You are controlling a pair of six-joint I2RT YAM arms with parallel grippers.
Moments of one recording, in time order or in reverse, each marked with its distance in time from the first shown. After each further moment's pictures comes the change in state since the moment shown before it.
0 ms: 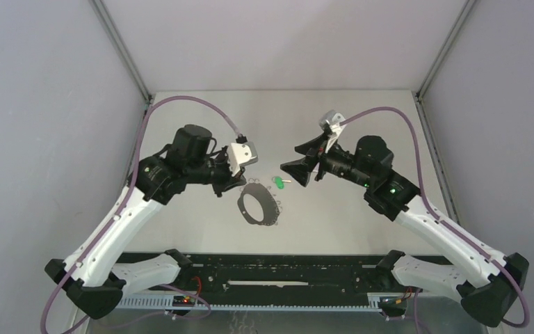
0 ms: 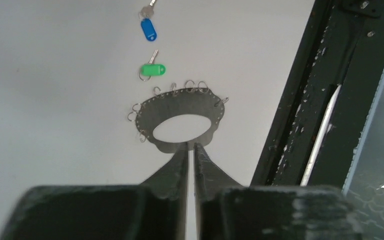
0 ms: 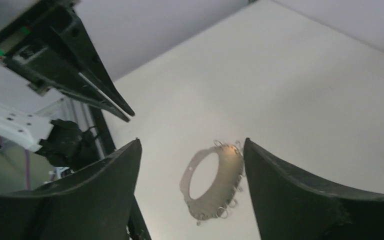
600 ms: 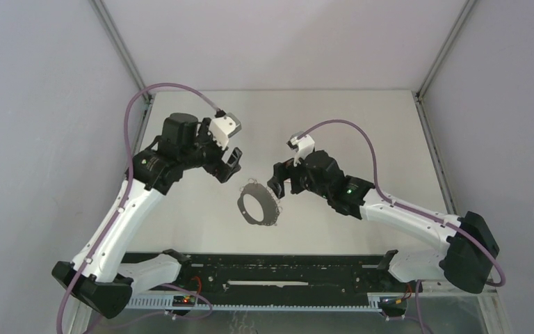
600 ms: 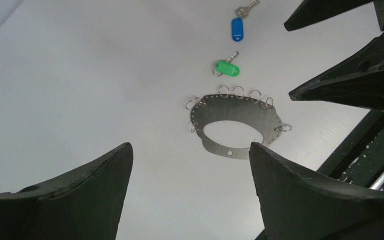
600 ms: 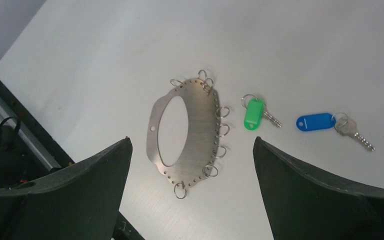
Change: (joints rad) left arm 0.178 0.050 -0.034 0.134 -0.148 -0.146; right arm 0.176 0.262 -0.074 -0.054 0.443 0.130
